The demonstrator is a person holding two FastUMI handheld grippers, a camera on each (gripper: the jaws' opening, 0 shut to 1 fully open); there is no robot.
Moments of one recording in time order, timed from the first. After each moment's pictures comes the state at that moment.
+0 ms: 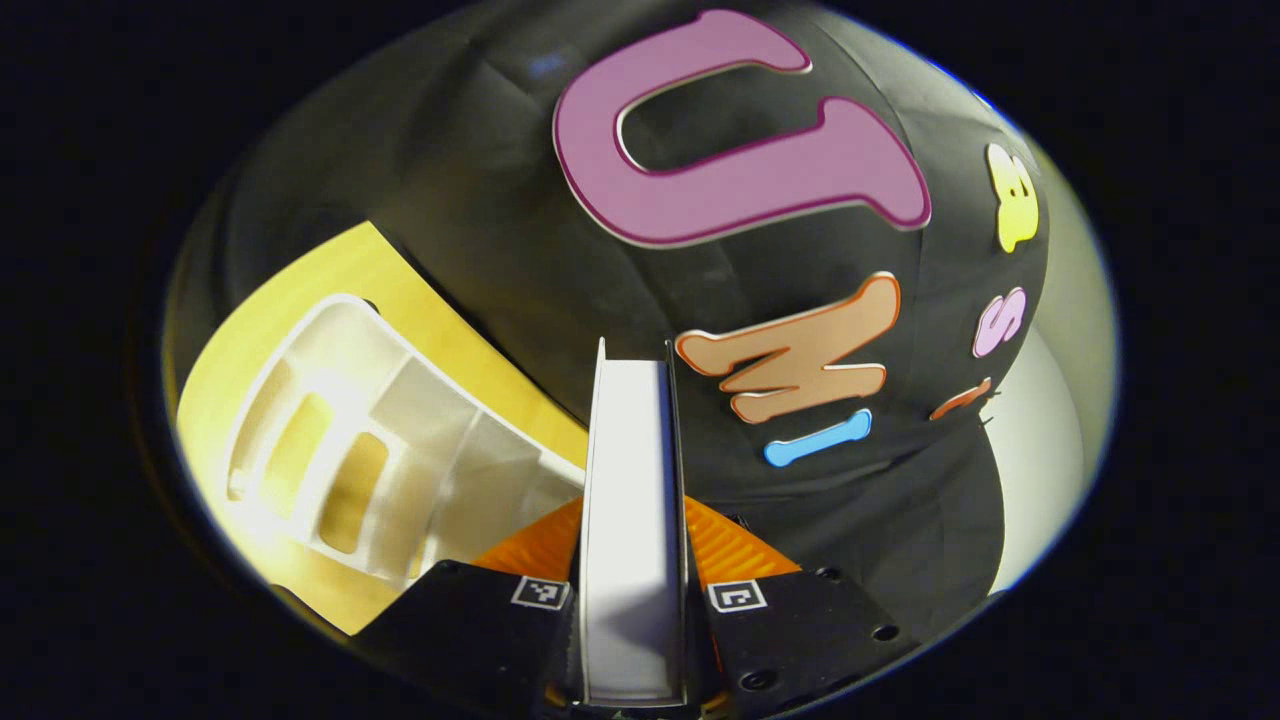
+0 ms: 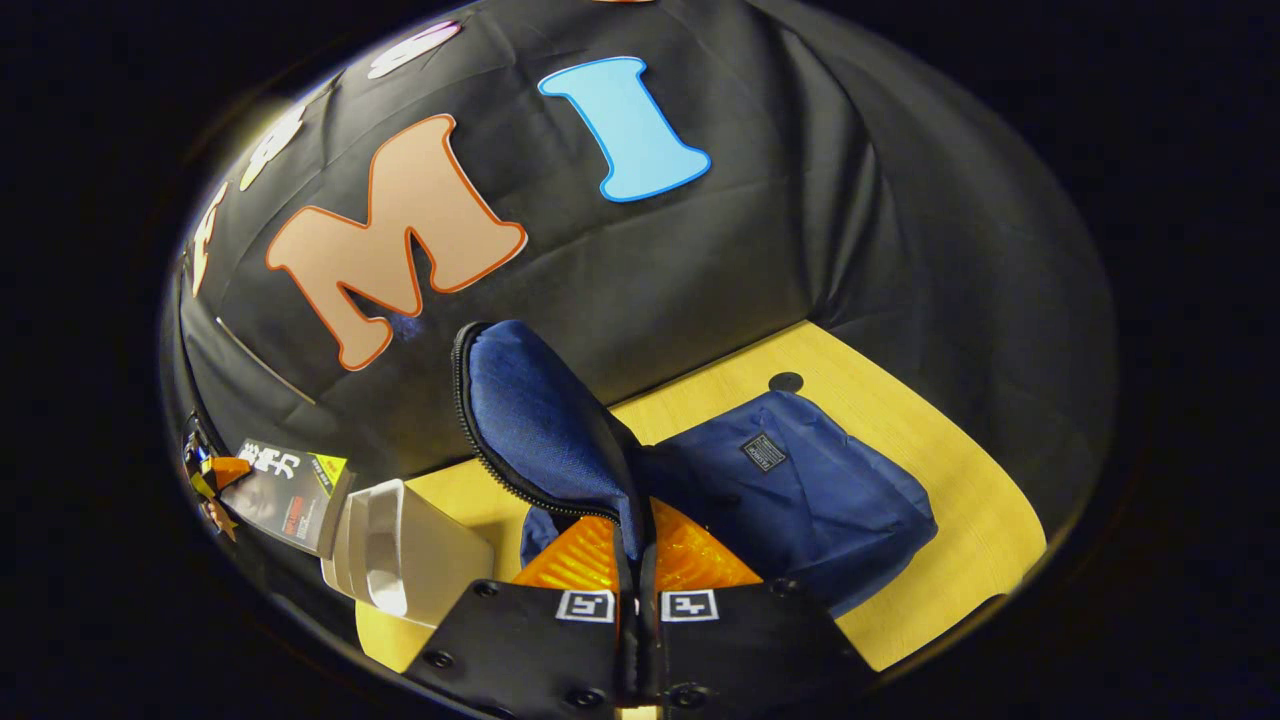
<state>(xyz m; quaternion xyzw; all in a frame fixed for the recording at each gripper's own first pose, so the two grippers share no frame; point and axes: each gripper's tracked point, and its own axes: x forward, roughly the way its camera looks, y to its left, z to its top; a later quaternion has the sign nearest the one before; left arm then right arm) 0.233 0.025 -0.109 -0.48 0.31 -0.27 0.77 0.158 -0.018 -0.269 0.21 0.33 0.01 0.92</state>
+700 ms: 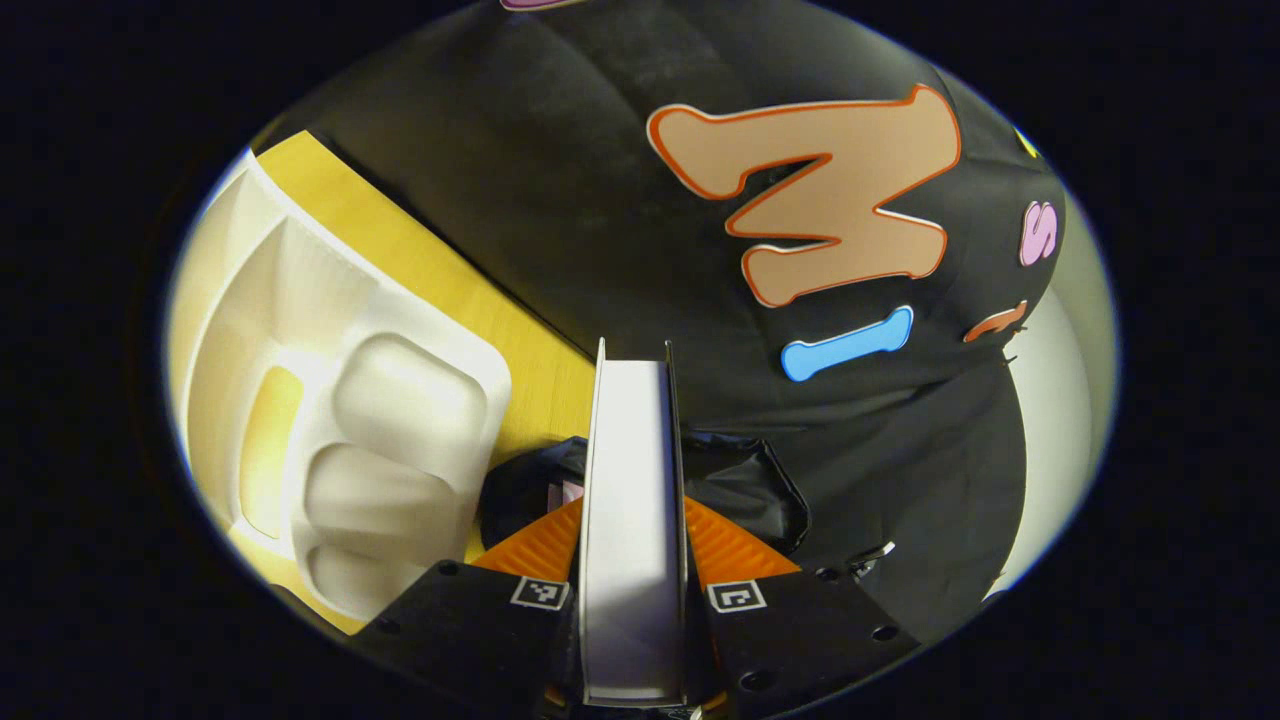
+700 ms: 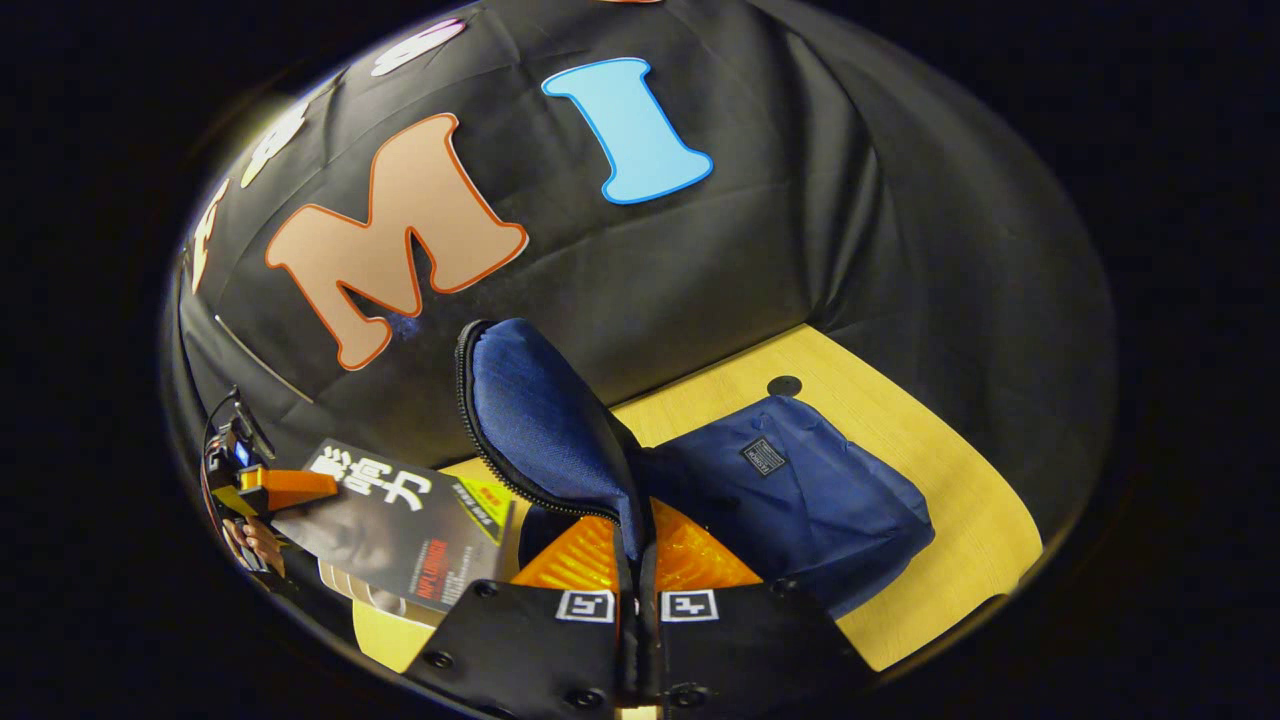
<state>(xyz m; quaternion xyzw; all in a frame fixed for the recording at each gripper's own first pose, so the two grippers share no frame) 0.218 -0.165 -0.181 -0.44 0.40 -0.32 0.74 0.156 -0.020 -0.267 0.21 0.33 0.01 0.92</state>
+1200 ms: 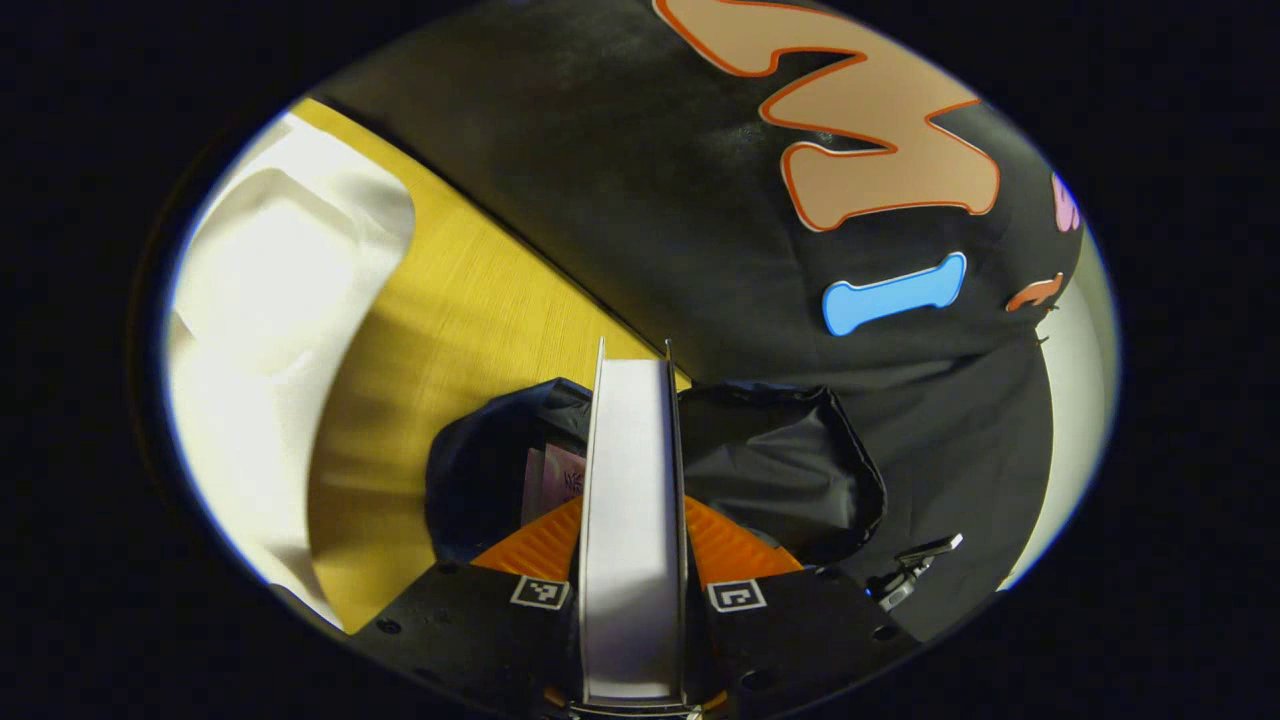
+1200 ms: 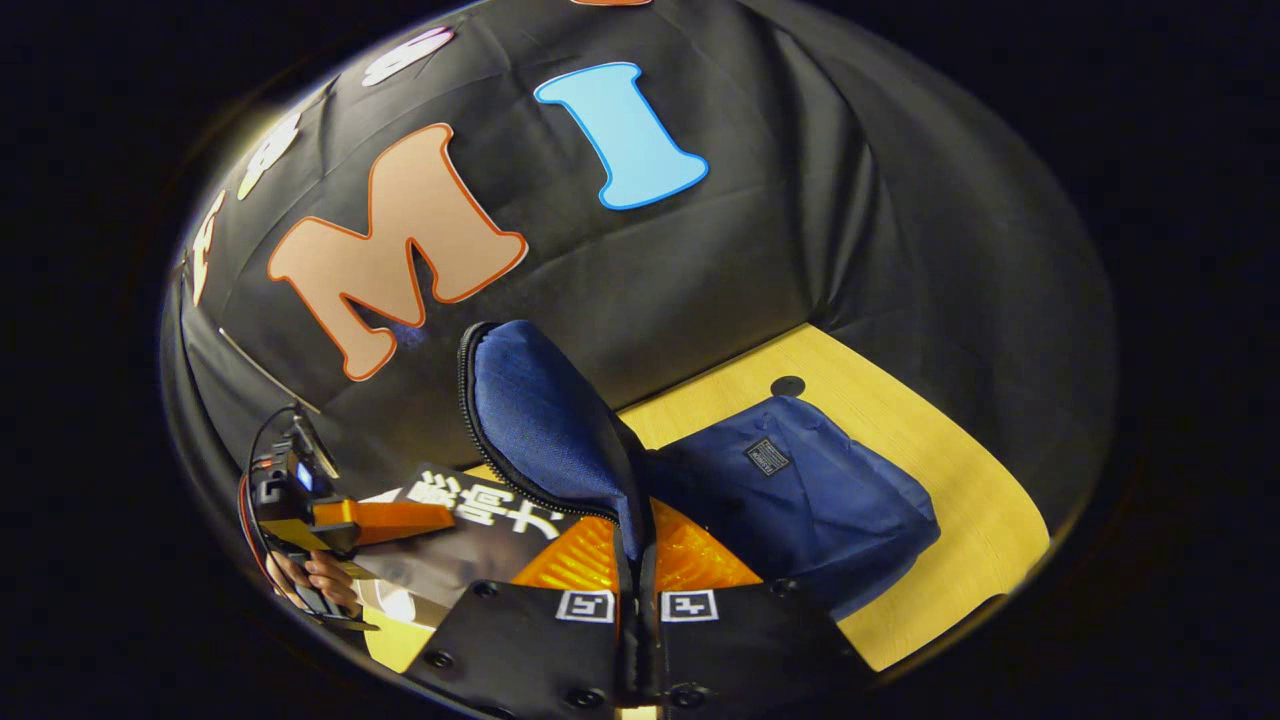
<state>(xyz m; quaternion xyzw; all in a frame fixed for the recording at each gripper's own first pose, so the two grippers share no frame) 0.204 -0.269 -0.234 -0.42 0.44 -0.32 0.73 0.157 -0.020 -0.265 0.22 0.32 0.01 0.92</state>
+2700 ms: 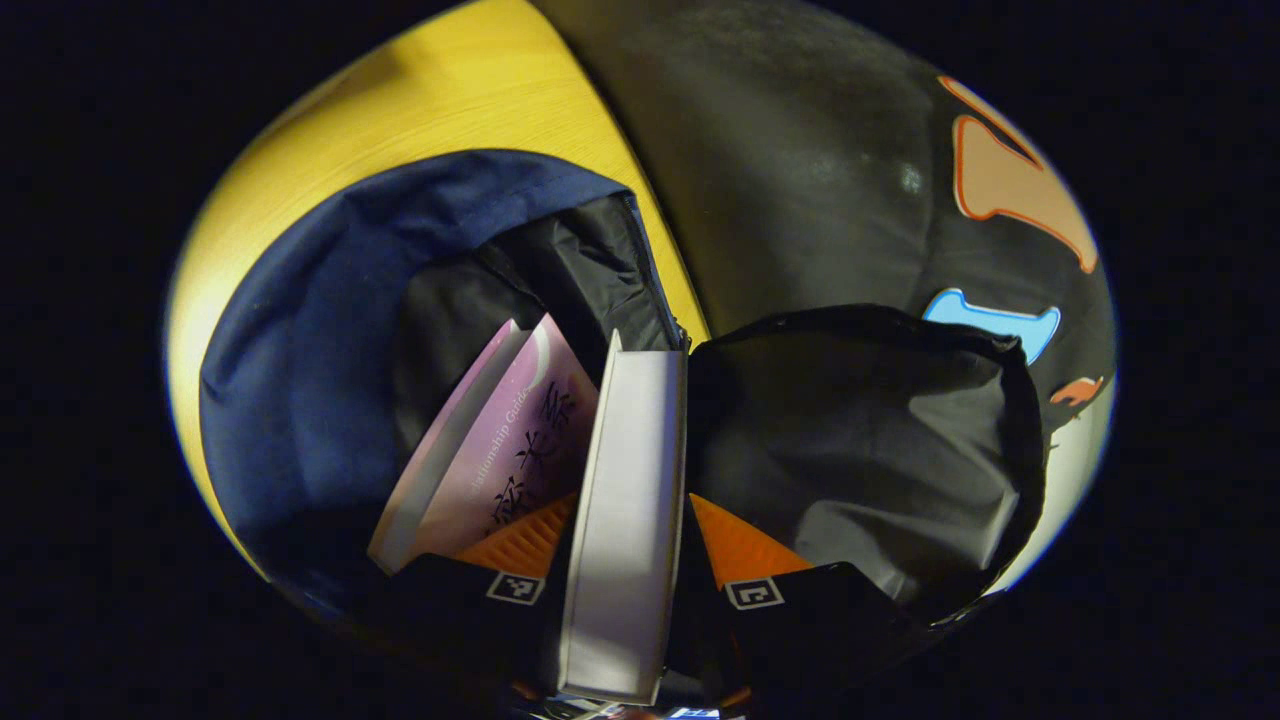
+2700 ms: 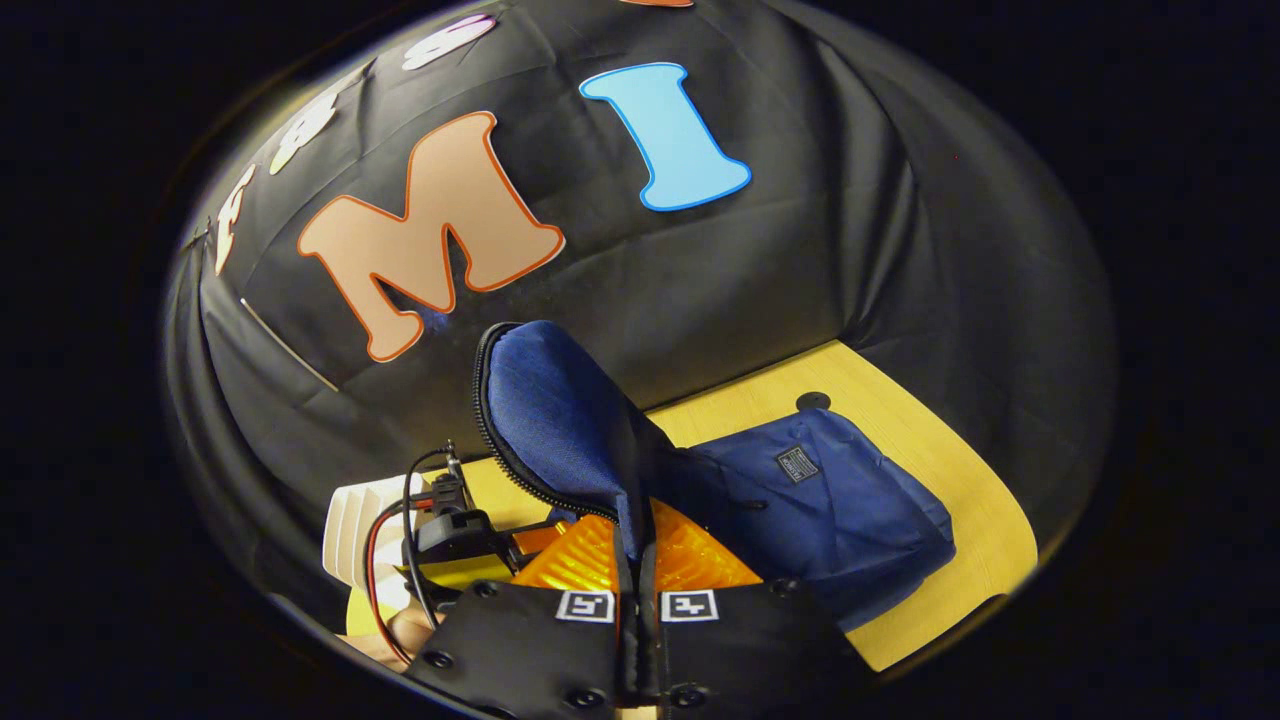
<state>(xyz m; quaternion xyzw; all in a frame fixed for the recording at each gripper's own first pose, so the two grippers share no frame) 0.175 -0.384 -0.322 -0.52 0.49 -0.23 0.66 0.160 -0.013 -0.264 0.19 0.31 0.05 0.93</state>
